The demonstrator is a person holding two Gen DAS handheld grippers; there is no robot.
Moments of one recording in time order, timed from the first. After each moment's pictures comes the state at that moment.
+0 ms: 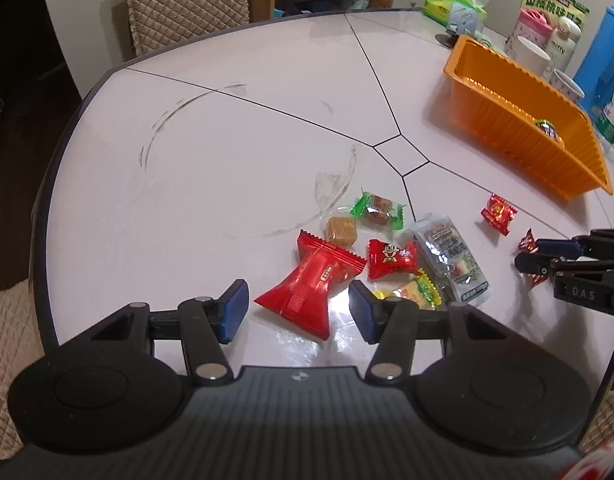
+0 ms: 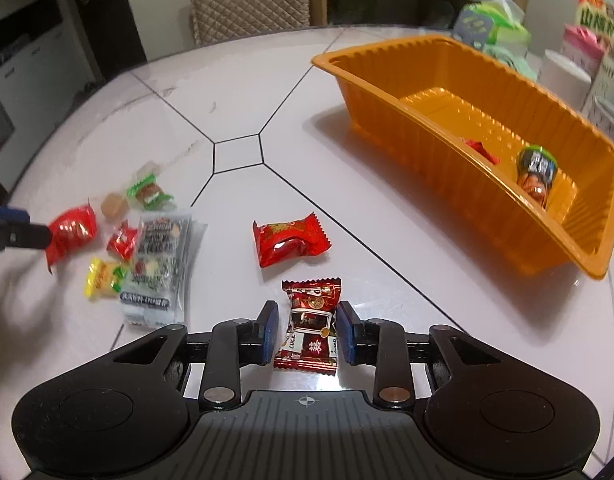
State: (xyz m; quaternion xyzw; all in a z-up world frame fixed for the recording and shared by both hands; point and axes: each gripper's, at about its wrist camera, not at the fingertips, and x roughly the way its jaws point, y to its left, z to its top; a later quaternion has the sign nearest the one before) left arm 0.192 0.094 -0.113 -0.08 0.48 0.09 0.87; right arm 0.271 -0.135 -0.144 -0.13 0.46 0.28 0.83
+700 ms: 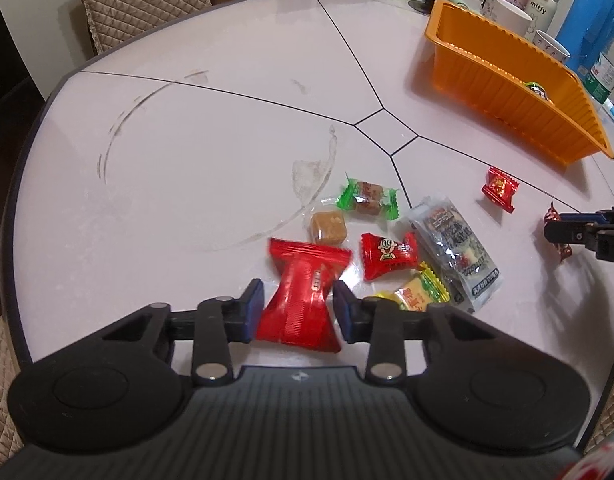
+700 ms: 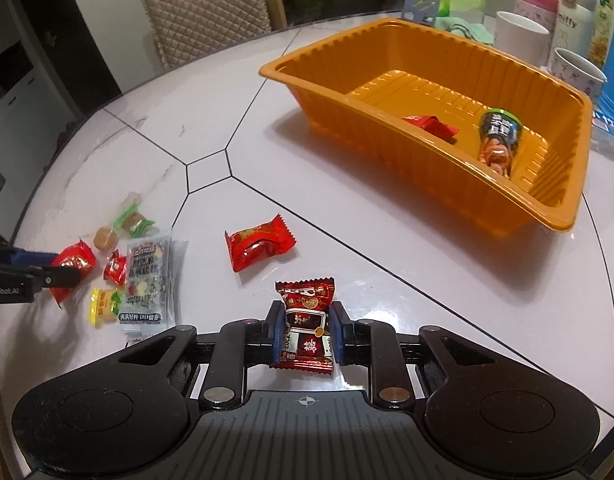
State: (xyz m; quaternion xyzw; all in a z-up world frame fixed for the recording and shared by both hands) left arm 0.220 0.092 -0.135 -0.05 0.51 0.04 0.86; right arm 0.281 -0.169 -0.130 -0.04 0.49 0.25 0.83
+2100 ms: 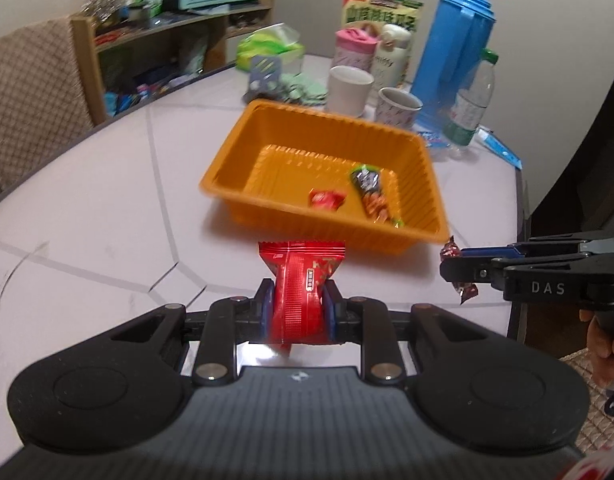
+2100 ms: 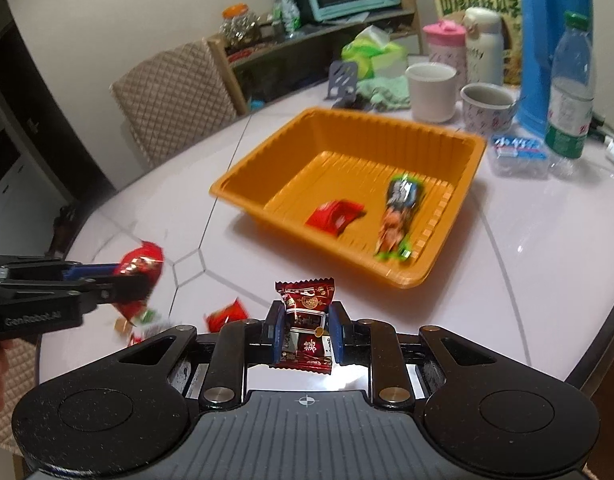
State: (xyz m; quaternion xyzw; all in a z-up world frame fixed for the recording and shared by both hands) left arm 0.285 -0.044 -0.039 -0.02 0.42 -0.11 0.90; right arm 0.289 -0.251 -0.041 0.06 0.43 0.21 0.88
